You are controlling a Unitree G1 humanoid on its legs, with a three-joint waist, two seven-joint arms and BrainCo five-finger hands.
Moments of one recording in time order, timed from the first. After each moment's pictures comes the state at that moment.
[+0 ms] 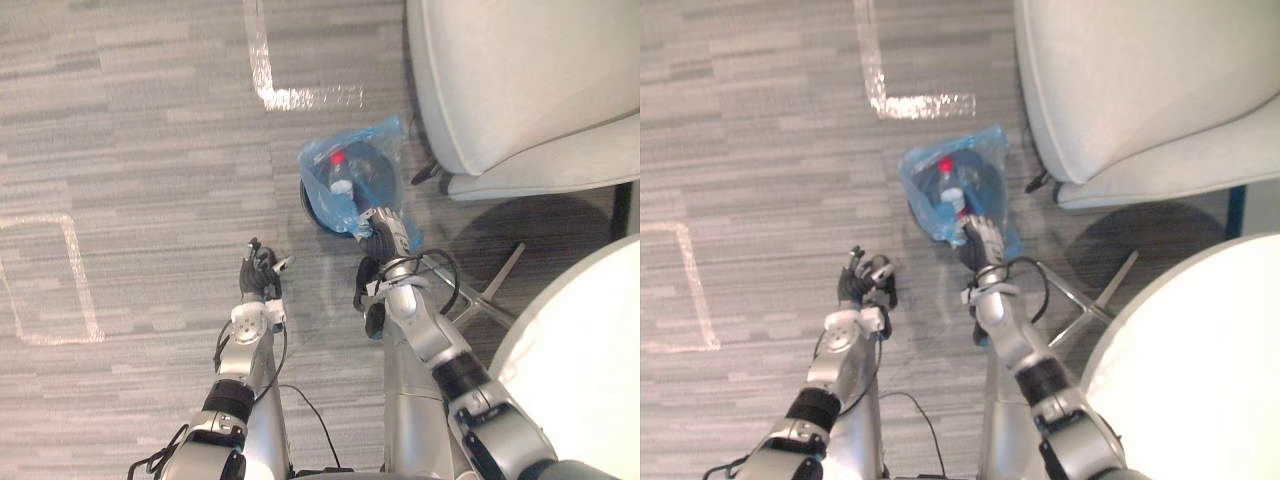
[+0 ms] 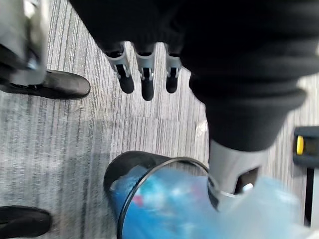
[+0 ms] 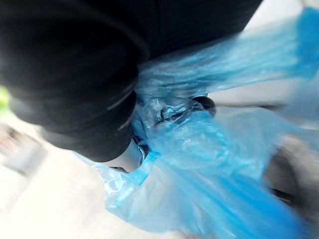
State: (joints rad) left arm -0.26 0.05 -0.07 0.56 -0.19 -0.17 0.26; right arm -0.36 -0.16 0.34 0.16 -0.54 -0.12 -0.36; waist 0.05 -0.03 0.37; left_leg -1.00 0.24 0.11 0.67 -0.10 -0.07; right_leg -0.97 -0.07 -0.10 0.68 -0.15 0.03
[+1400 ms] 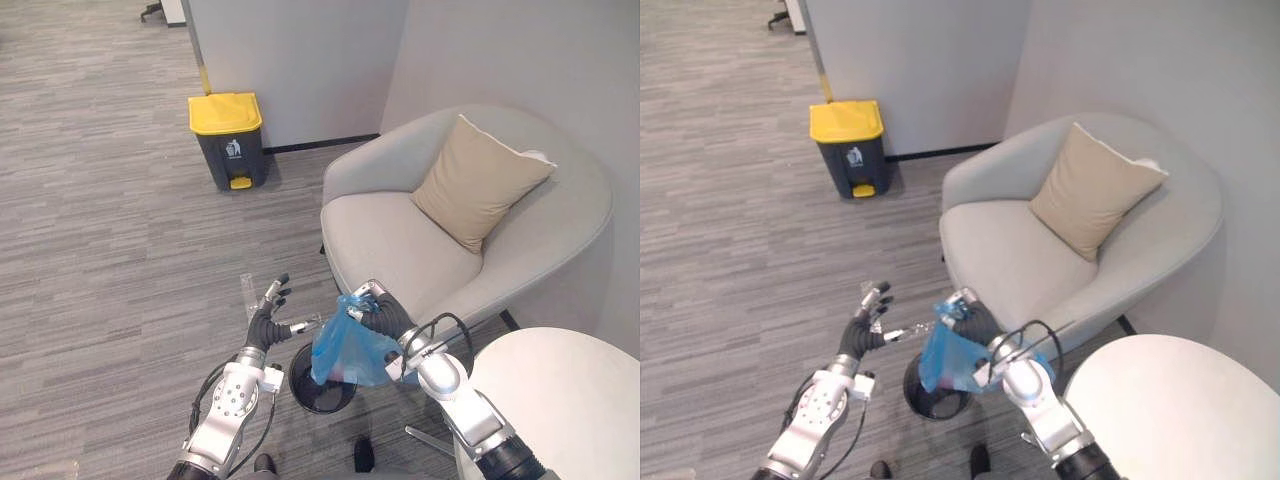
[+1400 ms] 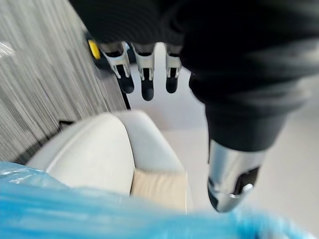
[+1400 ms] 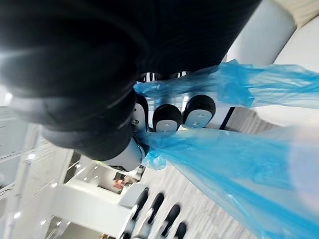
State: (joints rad) left arm 0.09 0.27 -0.35 0.10 -0.02 -0.23 0.11; right arm -0.08 -0.36 0.44 -0.04 -0.08 -0.22 0.03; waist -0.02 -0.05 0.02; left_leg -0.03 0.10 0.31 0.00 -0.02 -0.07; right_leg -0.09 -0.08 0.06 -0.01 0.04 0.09
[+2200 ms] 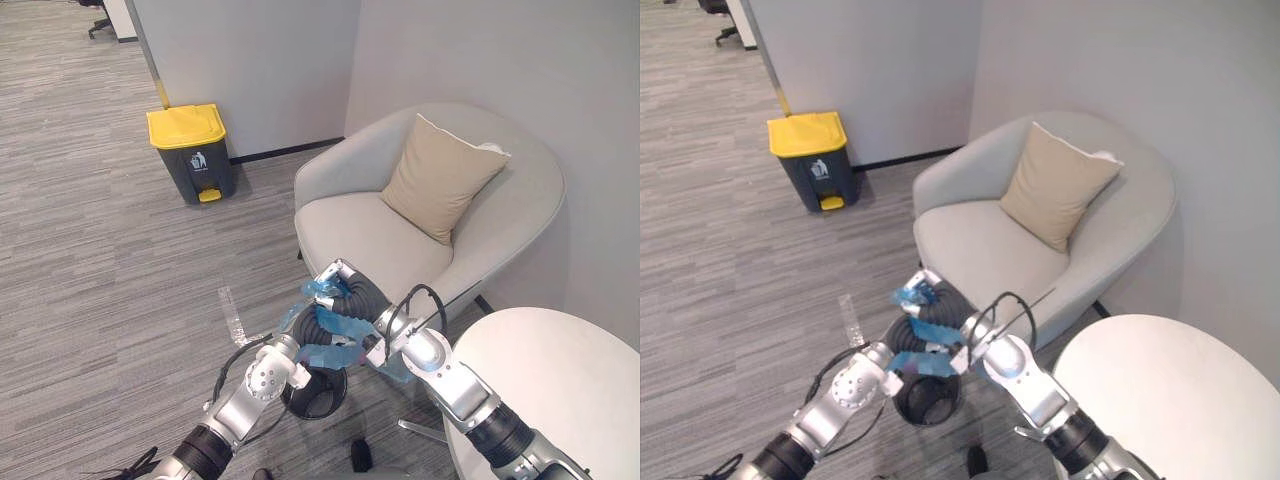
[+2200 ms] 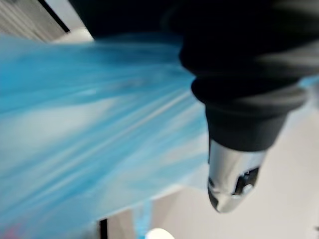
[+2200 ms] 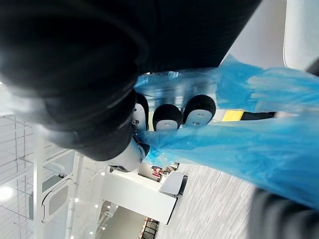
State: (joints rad) left arm -0.11 0.25 -0.50 0.29 0.20 -0.23 0.08; right arm -0.23 -0.35 0.57 -0.13 0.09 -0.21 0.07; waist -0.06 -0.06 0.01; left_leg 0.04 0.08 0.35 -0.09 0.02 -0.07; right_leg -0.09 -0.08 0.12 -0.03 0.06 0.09
